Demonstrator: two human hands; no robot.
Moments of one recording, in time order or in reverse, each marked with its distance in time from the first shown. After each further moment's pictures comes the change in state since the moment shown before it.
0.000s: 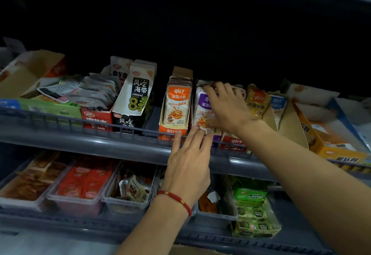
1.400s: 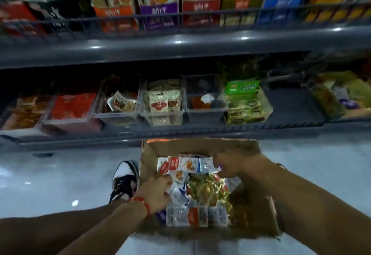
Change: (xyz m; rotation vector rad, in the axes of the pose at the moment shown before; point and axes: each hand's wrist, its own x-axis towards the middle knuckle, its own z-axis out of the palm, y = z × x) left_hand -0.265 -0.027 0.129 -0.091 -1.077 -0.370; right_hand -0.346 -0.073 0.169 0.564 -1.178 -0.215
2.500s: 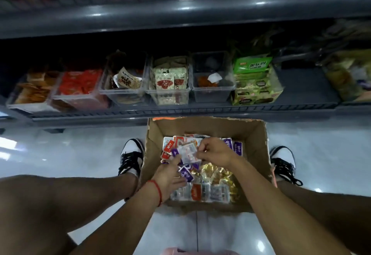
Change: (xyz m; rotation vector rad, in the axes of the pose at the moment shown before) left_hand 0.003 0.021 0.049 -1.428 -0.034 -0.603; right_hand 0.033 -0.054 0.067 1.093 0.311 0.013
